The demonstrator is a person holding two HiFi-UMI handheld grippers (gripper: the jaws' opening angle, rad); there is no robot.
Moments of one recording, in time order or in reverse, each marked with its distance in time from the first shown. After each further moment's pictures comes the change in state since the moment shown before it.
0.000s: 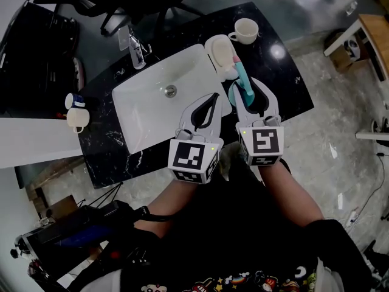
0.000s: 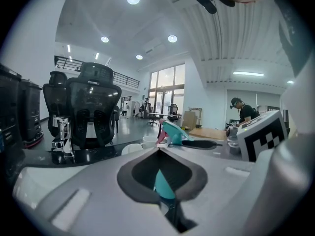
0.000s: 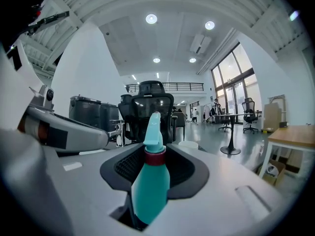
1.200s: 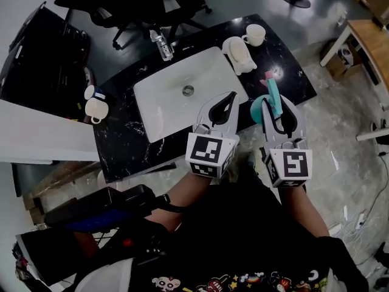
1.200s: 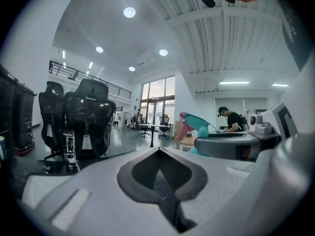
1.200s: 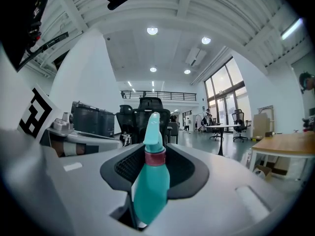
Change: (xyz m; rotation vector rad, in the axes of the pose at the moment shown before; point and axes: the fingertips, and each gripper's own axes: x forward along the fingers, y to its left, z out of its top) left arm -0.101 -0.026 0.023 0.043 -0.133 -0.111; right arm -0.144 0.063 0.049 -0.012 -0.095 -0.100
